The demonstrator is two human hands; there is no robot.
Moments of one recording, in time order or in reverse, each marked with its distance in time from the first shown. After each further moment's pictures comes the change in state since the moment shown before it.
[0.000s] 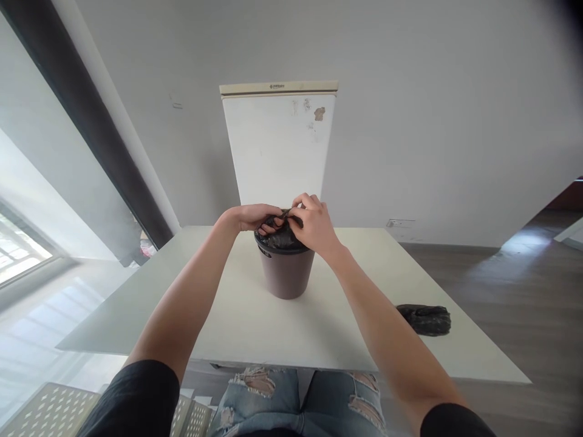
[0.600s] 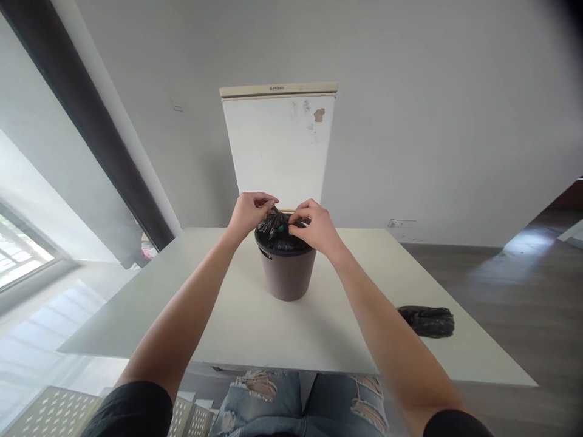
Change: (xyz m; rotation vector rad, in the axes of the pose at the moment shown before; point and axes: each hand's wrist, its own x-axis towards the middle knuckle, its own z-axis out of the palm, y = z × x) left_hand -0.007 -0.021 0.012 0.348 0.808 0.601; right_hand 0.000 0.000 -0.005 0.565 0.011 0.300
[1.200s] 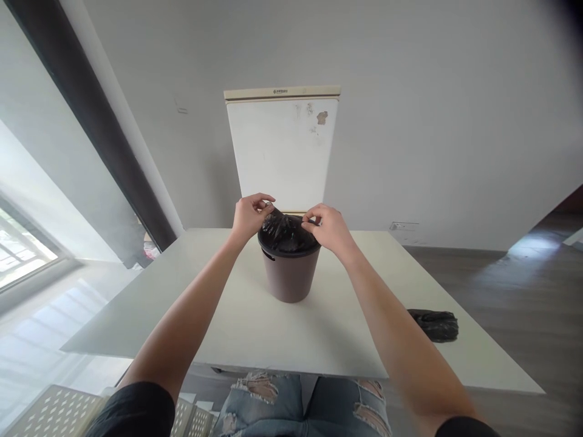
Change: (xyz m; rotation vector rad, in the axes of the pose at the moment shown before) left_hand -0.003 -0.028 0.003 0.042 0.180 0.067; right_hand 0.000 0.000 -0.017 -0.115 -0.023 0.169
